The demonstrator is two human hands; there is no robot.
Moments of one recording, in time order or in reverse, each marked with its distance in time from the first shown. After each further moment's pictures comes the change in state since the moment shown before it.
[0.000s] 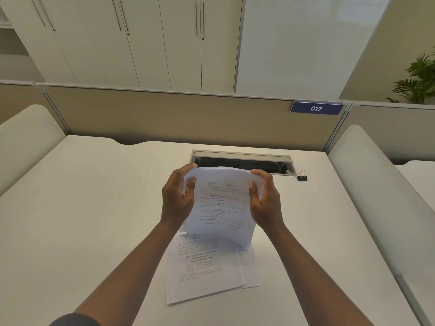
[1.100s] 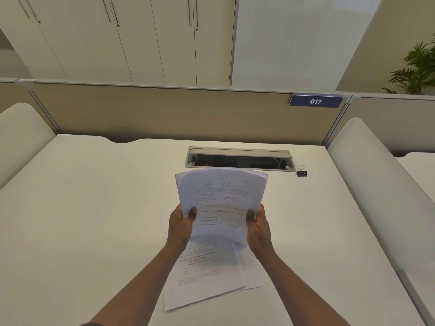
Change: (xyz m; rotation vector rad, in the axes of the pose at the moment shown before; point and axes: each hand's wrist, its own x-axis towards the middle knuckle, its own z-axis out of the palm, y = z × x) left_hand -0.057 -0.036 0.030 -0.380 -0.222 -0.705; right_hand -0.059 0.038 0.036 0.307 -0.111 0.518
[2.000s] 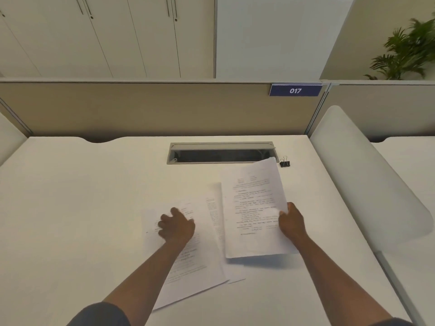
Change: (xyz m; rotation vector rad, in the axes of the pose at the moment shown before) left_hand 0.017 -0.027 0.052 0.979 0.036 -0.421; right_hand 0.039 0.053 -0.139 -0.500 0.223 0.365
